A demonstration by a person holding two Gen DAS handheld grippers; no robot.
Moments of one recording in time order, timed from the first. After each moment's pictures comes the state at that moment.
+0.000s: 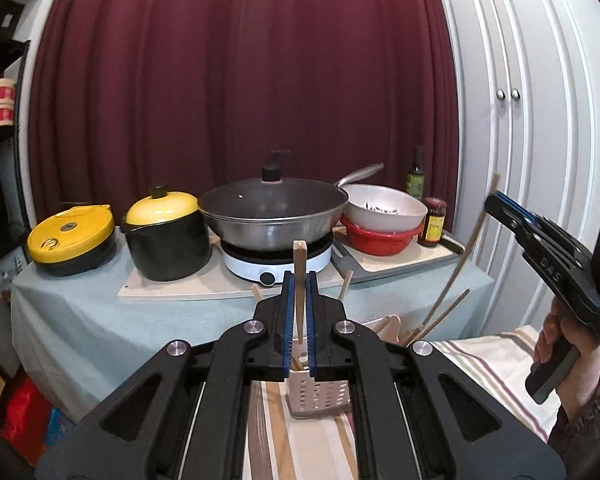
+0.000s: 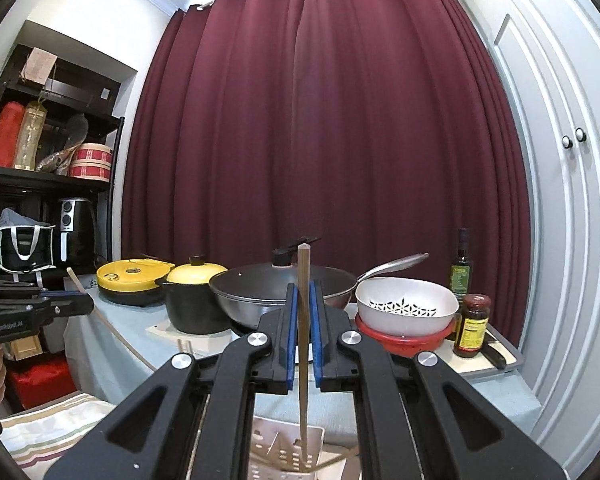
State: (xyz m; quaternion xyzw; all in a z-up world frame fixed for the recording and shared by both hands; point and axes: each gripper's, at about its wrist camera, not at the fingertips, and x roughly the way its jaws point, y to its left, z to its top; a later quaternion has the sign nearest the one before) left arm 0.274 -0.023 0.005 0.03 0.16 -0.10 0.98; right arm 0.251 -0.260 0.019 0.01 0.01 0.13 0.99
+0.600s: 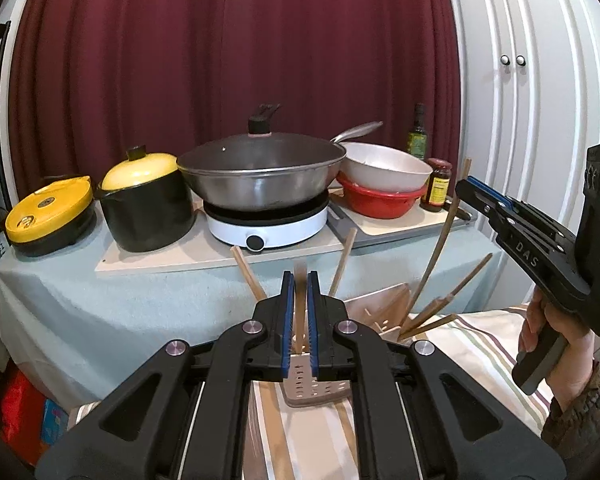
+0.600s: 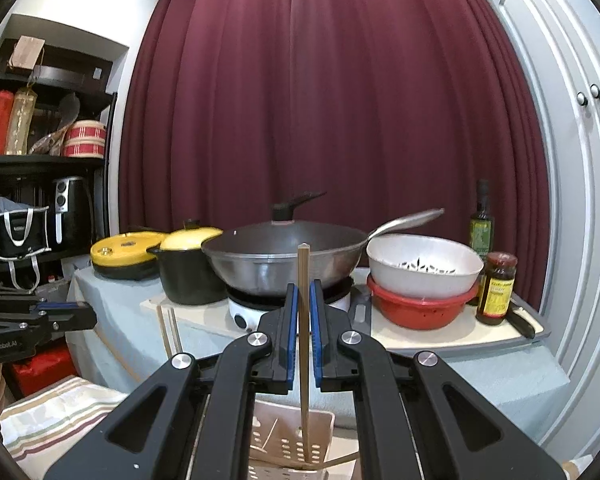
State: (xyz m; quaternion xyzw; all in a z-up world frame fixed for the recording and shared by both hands) left arm 0.319 -0.030 -0.039 0.03 0.21 -0.11 0.97; right arm 0.301 -0.249 -0.021 0.02 0.07 0.14 0.99
